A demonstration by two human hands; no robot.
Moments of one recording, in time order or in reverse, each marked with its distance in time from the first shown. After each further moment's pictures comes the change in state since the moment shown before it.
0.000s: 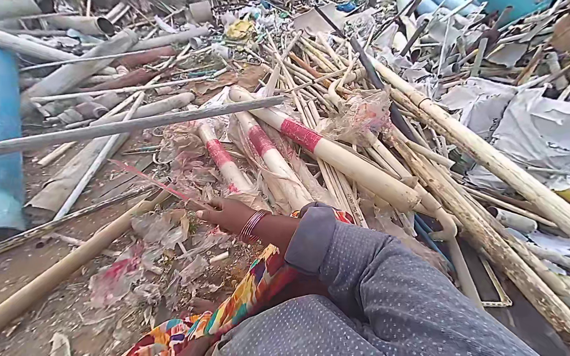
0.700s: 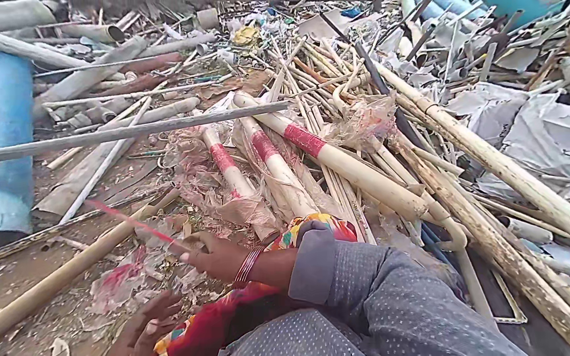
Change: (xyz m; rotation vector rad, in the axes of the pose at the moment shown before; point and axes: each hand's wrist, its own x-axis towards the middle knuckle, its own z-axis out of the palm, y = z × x) left_hand 0.014 -0.009 -0.062 -0.584 0.397 0.191; right_hand -0.025 0.001 0.033 -0.056 -0.151 -0.059
